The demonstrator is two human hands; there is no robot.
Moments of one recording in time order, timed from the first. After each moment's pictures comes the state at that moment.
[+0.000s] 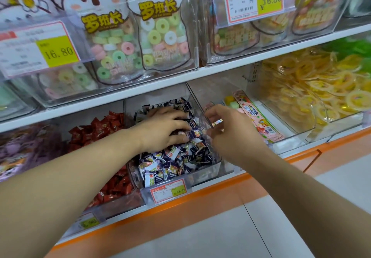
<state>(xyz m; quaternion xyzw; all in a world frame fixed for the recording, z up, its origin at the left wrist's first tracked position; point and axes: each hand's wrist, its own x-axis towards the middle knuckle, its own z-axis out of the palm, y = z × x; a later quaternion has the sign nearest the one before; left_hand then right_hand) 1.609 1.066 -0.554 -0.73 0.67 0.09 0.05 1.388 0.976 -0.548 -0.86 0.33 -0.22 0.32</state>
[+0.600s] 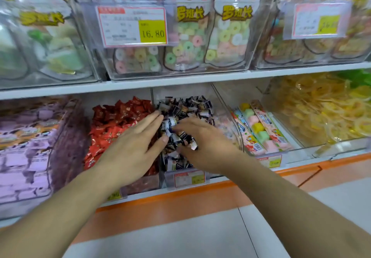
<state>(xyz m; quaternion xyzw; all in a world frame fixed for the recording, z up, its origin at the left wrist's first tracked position) 1.584 1.221 -0.551 -0.84 0.50 0.07 -0.19 1.450 1.041 -0.561 -0.96 0.11 -0.12 0.25</state>
